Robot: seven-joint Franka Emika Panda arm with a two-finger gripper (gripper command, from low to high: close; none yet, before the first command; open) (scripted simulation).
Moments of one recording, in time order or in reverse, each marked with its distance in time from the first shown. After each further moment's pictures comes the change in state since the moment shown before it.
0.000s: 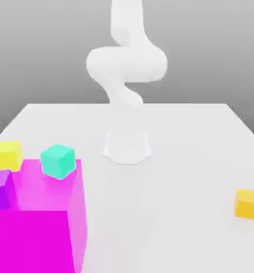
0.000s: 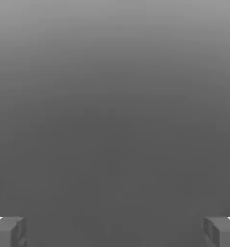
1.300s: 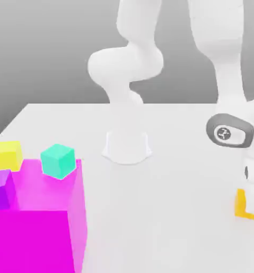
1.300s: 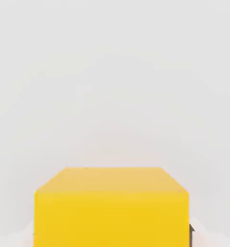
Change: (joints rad) arm 0.447 1.036 0.250 -0.217 -0.295 0.506 -0.214
